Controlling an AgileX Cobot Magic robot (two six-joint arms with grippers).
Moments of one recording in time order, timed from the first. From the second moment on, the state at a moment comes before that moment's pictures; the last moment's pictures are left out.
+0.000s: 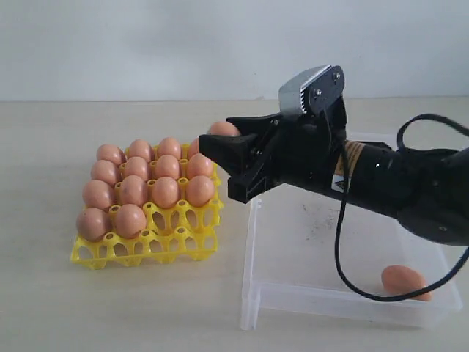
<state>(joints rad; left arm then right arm) 0.02 0.00 0.00 -0.31 0.15 0.27 0.50 1.76 -0.69 -0.65 -1.03 0.48</state>
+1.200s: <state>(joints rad) 0.02 0.00 0.00 -0.31 0.15 0.27 0.61 2.25 -1.23 -1.14 -0.87 0.86</state>
